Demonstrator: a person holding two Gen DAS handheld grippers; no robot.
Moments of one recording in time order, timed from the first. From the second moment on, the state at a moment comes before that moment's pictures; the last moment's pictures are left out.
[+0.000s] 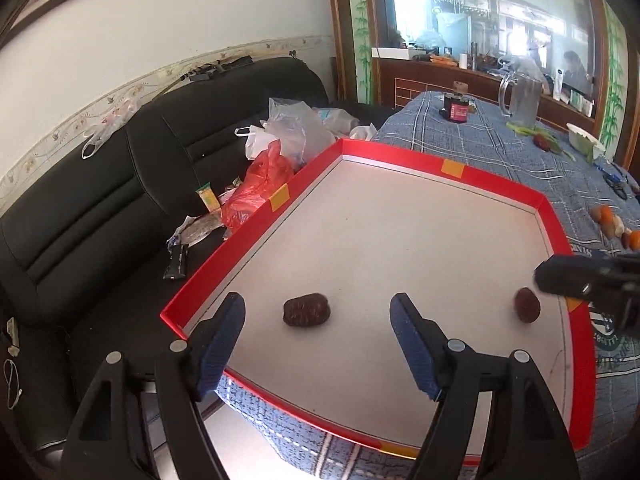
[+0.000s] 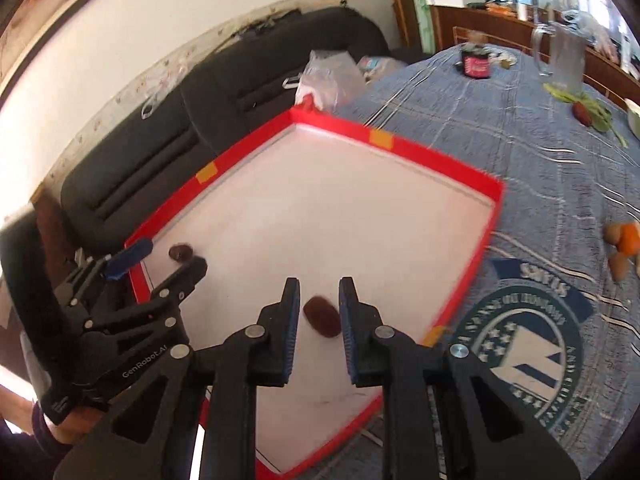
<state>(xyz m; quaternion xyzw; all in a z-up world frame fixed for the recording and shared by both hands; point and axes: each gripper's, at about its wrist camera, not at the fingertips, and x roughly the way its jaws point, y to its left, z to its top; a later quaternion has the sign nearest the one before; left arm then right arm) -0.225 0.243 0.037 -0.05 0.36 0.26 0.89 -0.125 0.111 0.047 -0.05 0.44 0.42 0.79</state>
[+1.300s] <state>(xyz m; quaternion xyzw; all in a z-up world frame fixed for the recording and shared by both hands) -0.051 0.026 0.065 0.11 0.37 0.02 0.92 0.014 -0.200 0.012 0.13 0.45 0.15 0.87</state>
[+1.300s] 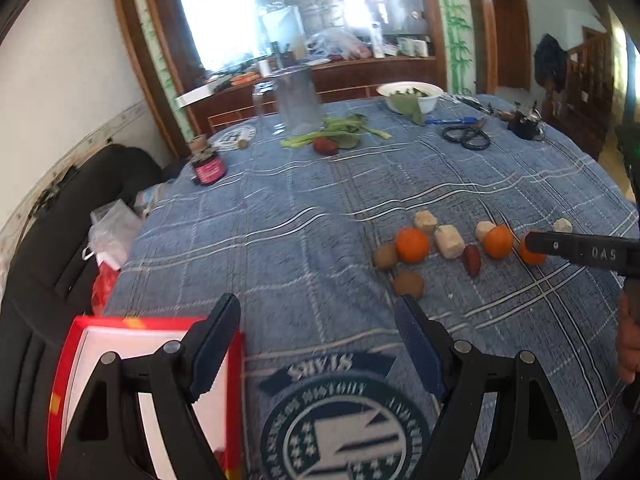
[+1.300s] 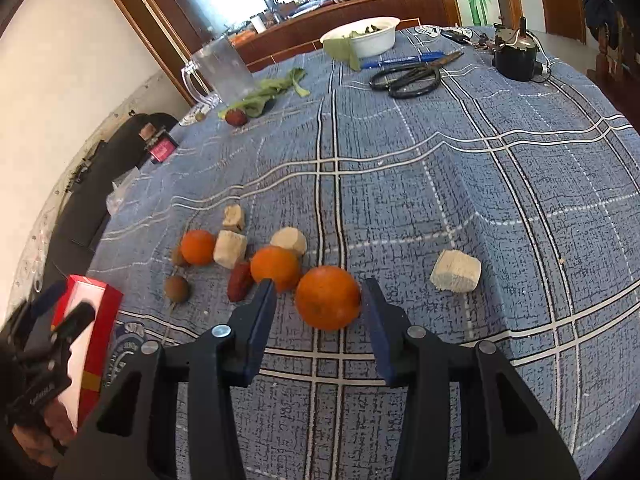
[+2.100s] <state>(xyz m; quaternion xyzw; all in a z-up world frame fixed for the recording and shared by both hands) 0.043 -0.029 0.025 0.18 0.45 -0.11 0.87 0.019 -0.199 0.004 0.13 0.47 0.14 0.86</state>
